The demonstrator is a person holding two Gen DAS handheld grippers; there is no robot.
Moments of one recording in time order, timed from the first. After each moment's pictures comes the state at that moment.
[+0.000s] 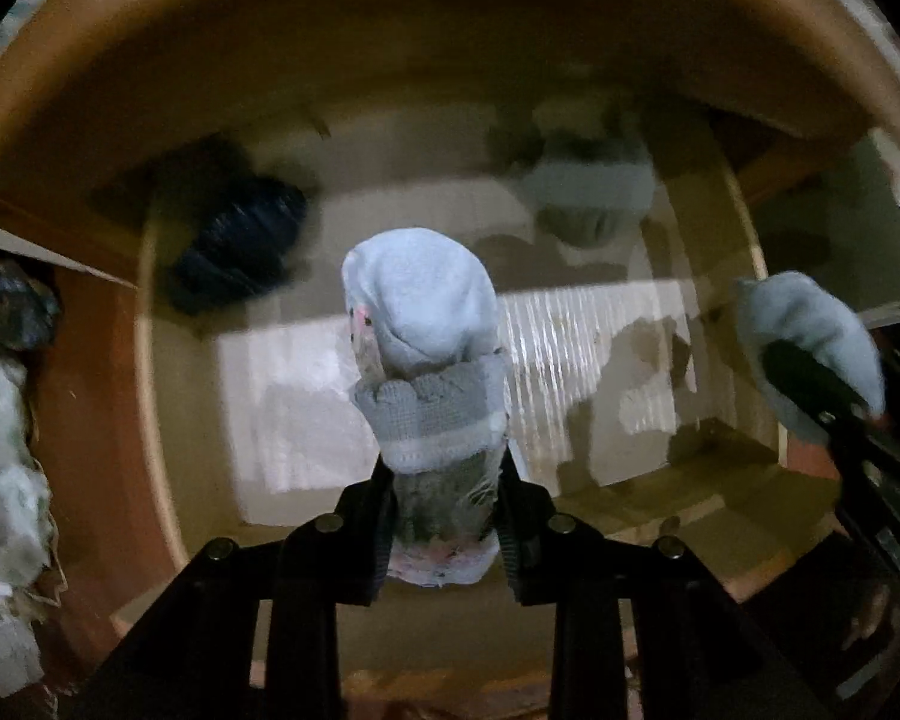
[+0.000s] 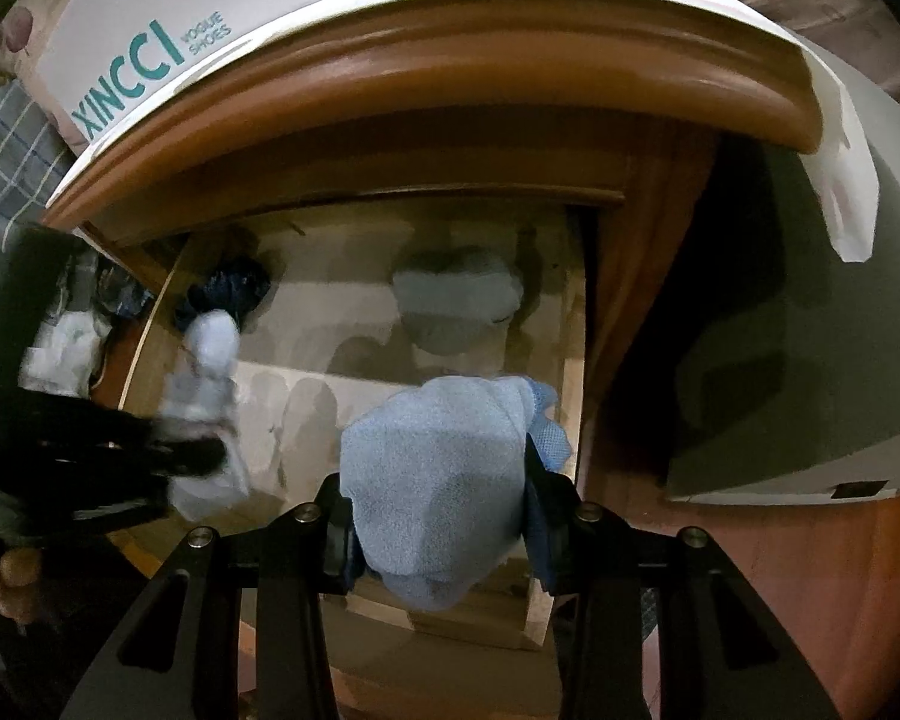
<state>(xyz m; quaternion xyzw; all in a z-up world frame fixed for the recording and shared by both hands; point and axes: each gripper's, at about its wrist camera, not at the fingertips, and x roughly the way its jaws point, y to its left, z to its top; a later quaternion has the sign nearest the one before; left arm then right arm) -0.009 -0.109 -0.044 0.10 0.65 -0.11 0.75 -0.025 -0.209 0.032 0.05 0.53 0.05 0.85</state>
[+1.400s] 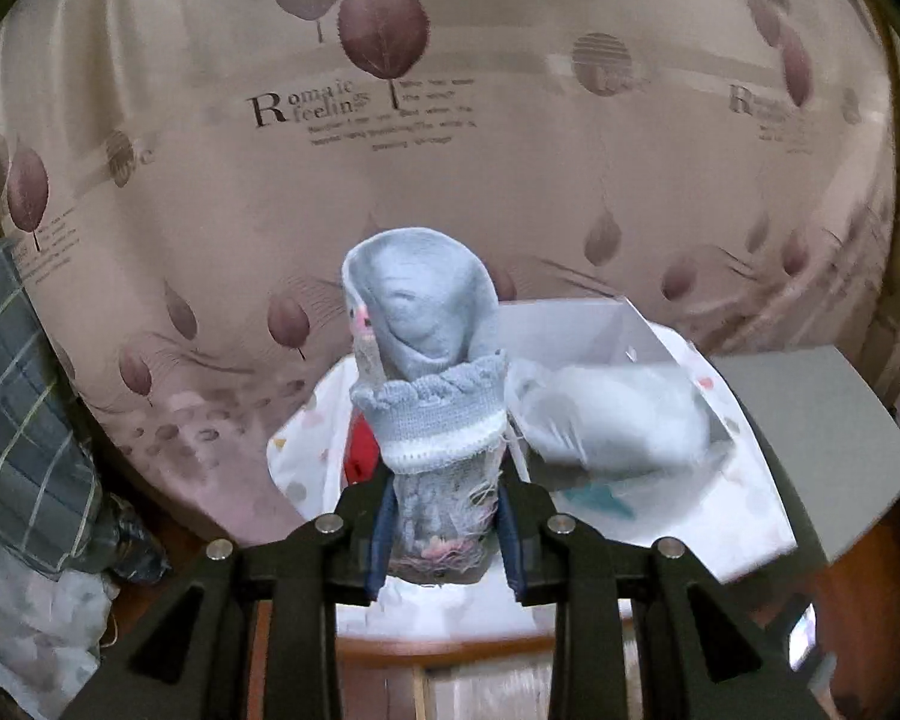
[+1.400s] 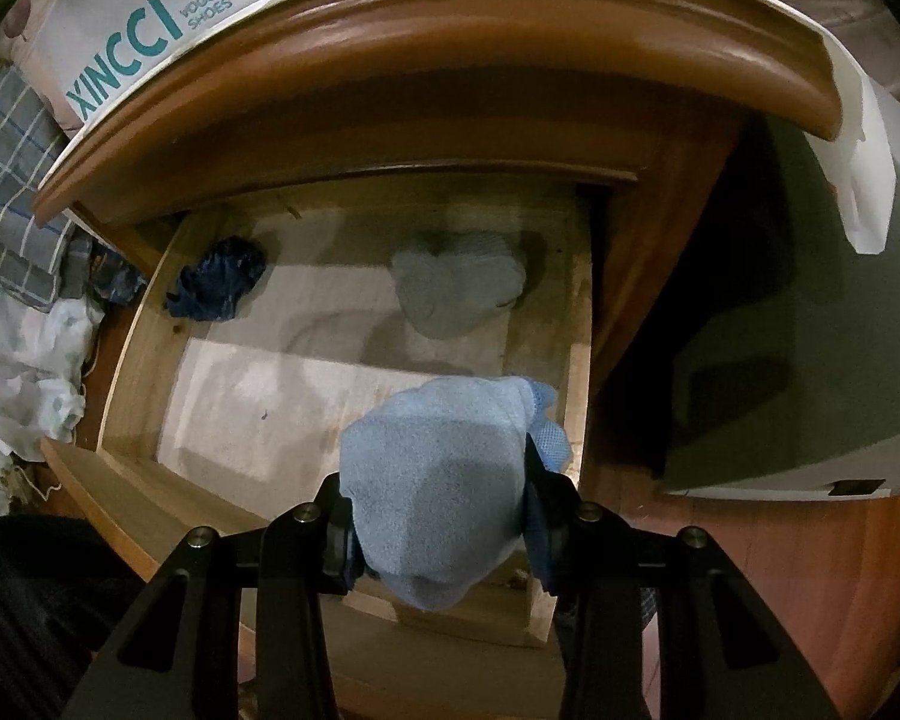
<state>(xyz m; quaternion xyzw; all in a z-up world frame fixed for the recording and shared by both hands) 0.063 -0.001 0.271 0.06 0.31 -0.11 0.94 -0.021 -0.210 0.018 0.05 0.53 0.05 0.84</state>
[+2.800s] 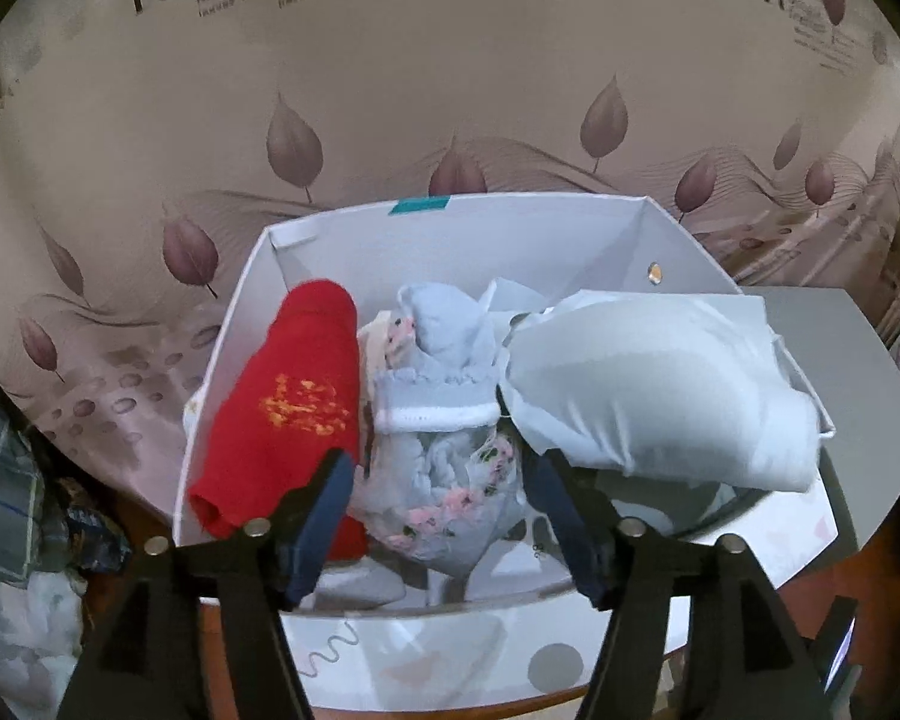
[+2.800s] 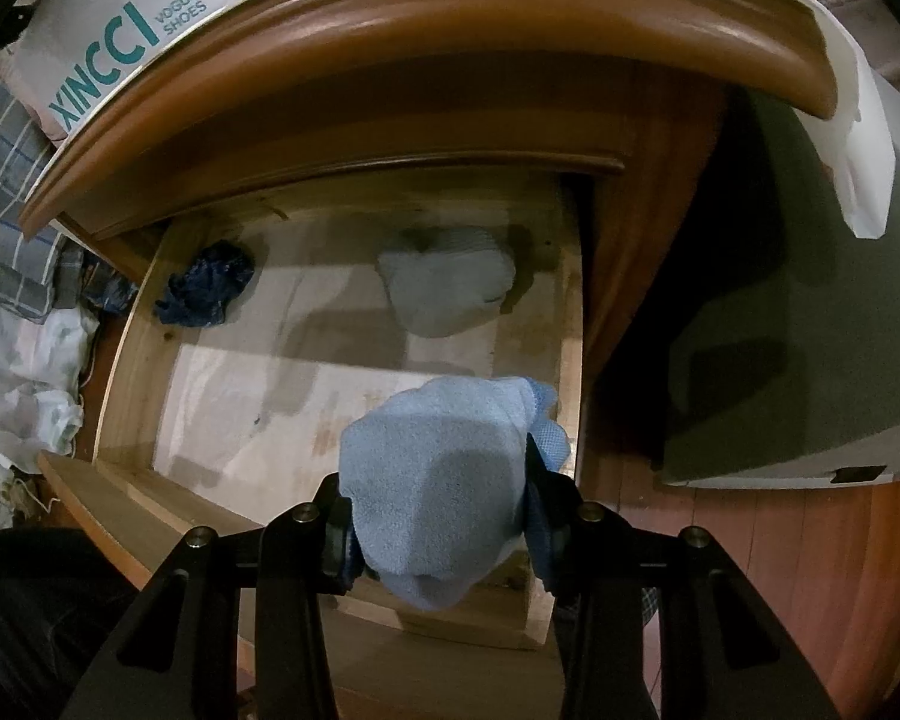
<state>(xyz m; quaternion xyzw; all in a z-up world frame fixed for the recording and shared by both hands) 0.146 -0.037 0.183 0.08 0.40 -0.14 0.90 -0.019 -0.212 0.014 0.06 0.54 0.03 0.84</state>
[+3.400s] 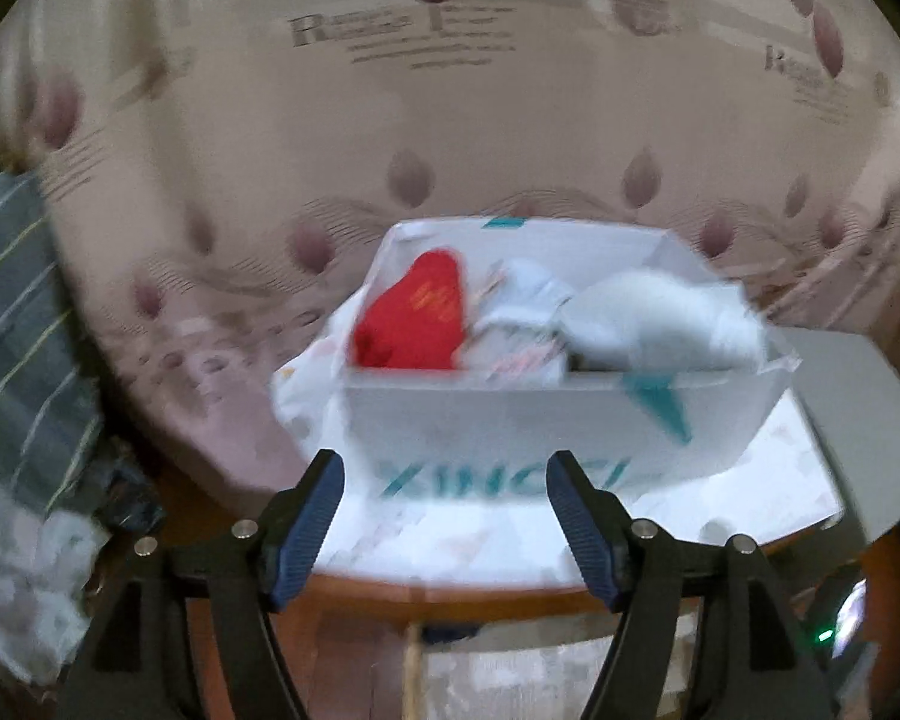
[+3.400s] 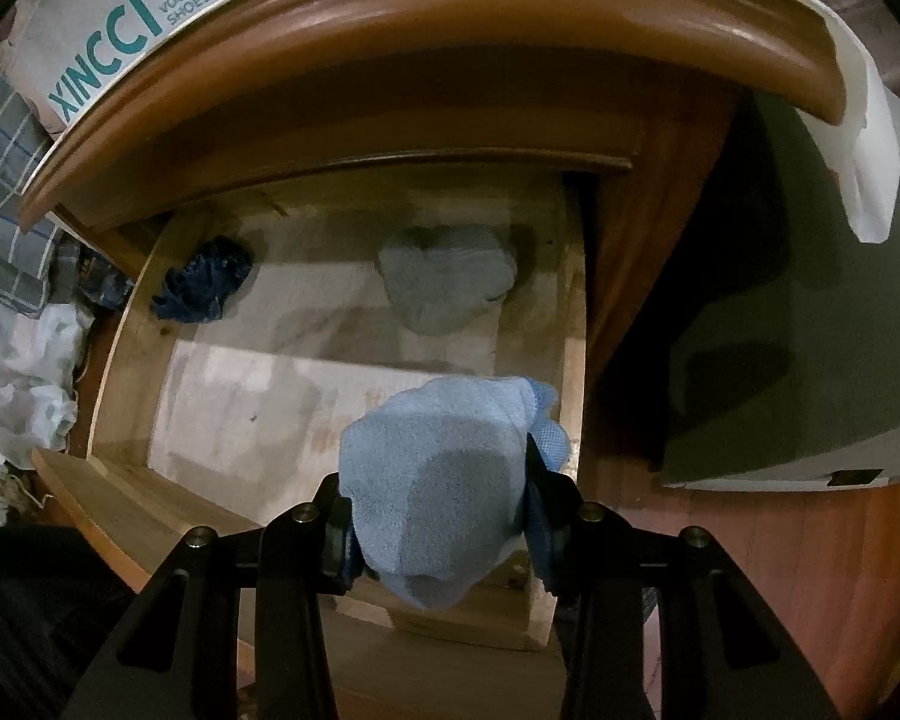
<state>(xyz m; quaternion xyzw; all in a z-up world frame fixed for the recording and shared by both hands) 0.027 0.015 0.176 0.05 0.32 -0.04 0.94 -0.018 -0.209 0.014 0.04 0.54 0.03 0.84</state>
